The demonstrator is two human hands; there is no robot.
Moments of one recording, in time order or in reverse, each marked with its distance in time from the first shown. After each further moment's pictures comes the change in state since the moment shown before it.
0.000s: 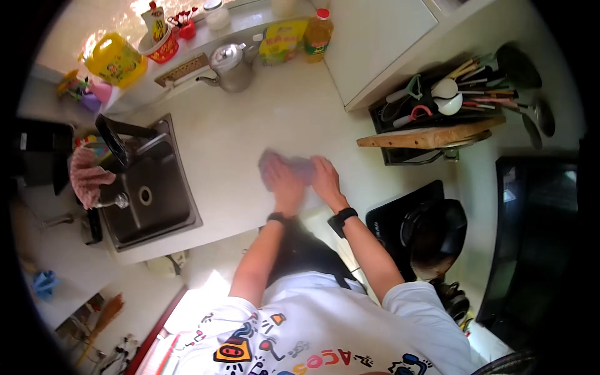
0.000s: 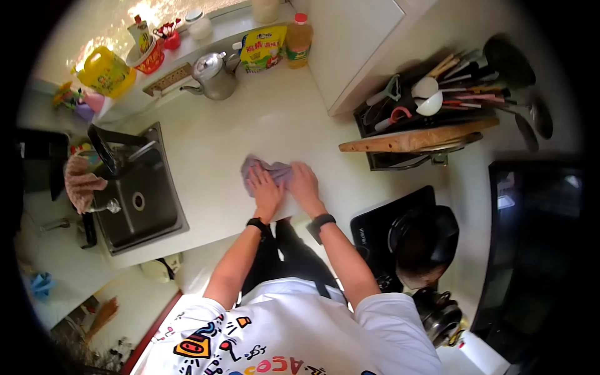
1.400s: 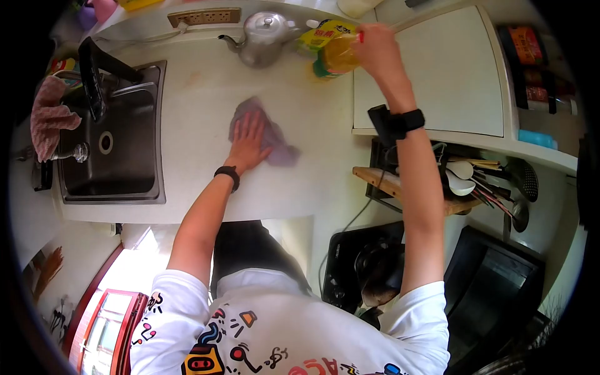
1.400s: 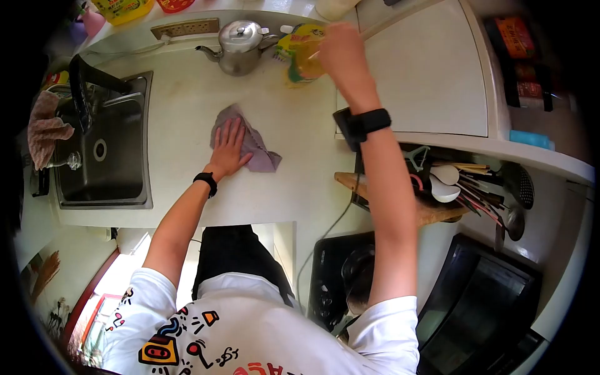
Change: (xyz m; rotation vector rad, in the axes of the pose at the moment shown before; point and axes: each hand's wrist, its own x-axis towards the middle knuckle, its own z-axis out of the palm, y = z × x) left_hand 0.107 -0.092 -0.058 0.013 -0.072 0.203; right_hand 0.352 -0.140 -0.118 -0.500 -0.041 -0.572
